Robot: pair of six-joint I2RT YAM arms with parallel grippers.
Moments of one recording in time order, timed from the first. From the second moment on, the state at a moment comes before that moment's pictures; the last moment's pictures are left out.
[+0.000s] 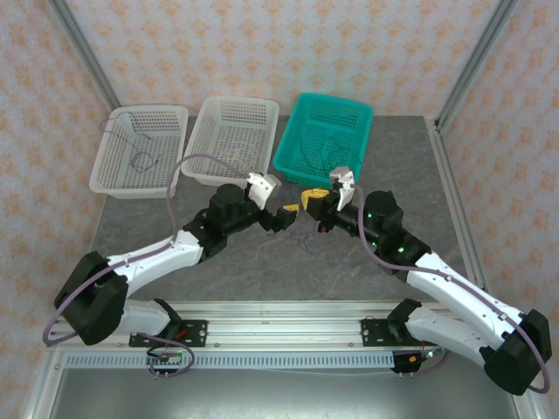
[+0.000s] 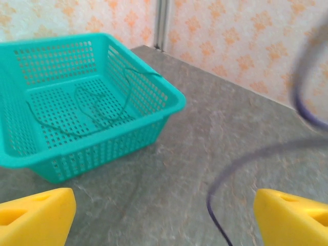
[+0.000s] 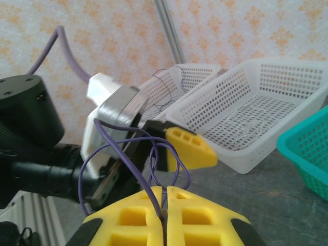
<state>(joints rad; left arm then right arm) -0.64 1.34 0.74 0.36 0.18 -0.06 0.68 0.91 0.70 0.11 -0.27 0.32</state>
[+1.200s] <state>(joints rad) -0.46 0.89 0.84 -0.17 -0.03 -0.47 0.33 0.80 0.21 -0.23 0.35 1.07</state>
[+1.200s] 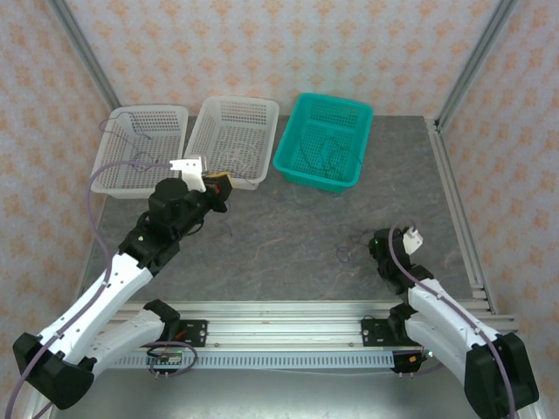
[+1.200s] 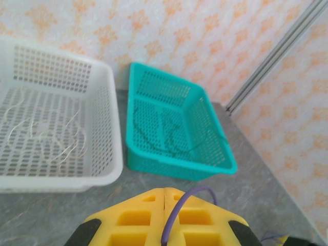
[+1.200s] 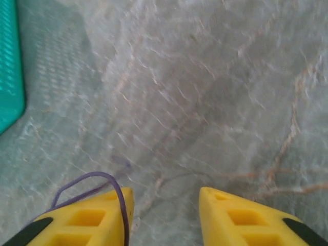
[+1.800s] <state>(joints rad) -0.45 0.97 1.00 -0.18 0.10 -0.47 0.51 0.71 0.26 0.12 0.10 0.83</state>
